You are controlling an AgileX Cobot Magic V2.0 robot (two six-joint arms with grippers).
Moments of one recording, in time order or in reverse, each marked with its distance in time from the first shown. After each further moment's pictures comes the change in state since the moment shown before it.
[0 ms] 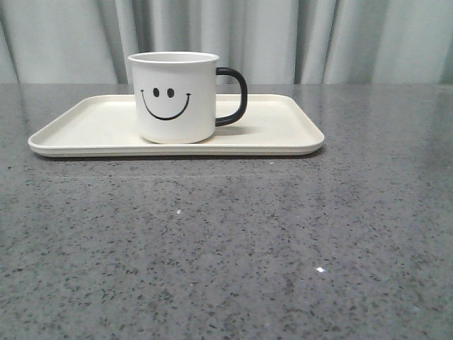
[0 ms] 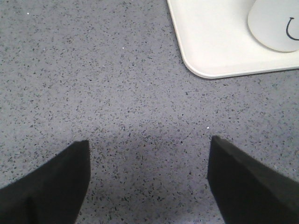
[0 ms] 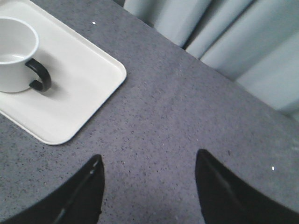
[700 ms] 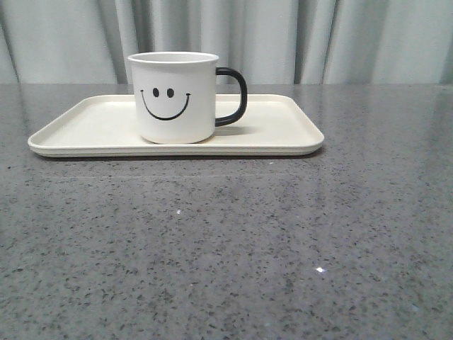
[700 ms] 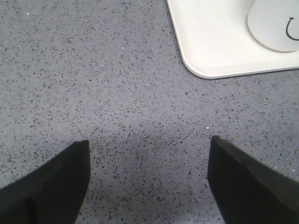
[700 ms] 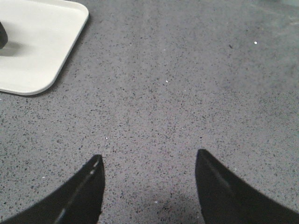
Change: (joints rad) left arm 0.000 0.000 0.000 0.000 0.000 0.000; right arm -0.102 -0.474 0.691 -0.005 -0.258 0.255
